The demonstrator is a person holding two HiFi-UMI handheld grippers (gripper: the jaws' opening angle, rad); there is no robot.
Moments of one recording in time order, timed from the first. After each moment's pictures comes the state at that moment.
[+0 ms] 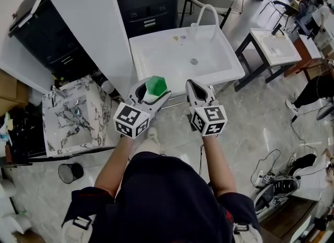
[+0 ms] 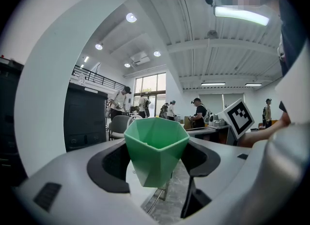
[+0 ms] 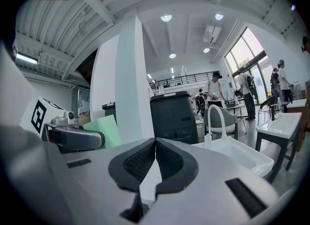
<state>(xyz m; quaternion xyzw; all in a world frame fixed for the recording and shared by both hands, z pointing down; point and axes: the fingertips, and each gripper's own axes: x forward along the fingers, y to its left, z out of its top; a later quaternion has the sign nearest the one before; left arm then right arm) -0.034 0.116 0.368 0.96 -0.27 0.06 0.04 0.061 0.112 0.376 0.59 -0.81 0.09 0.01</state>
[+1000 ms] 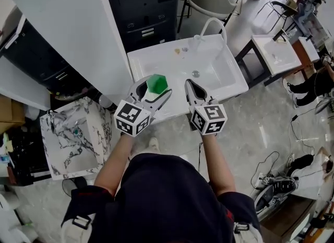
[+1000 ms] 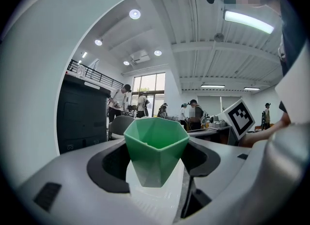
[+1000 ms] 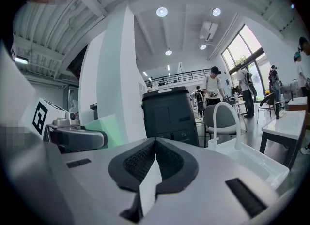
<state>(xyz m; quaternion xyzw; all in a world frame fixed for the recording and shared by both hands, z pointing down) -0.033 -0.022 0.363 0.97 -0.24 0.06 0.05 0.057 -0.021 0.373 0.60 -0.79 0.11 0.01</state>
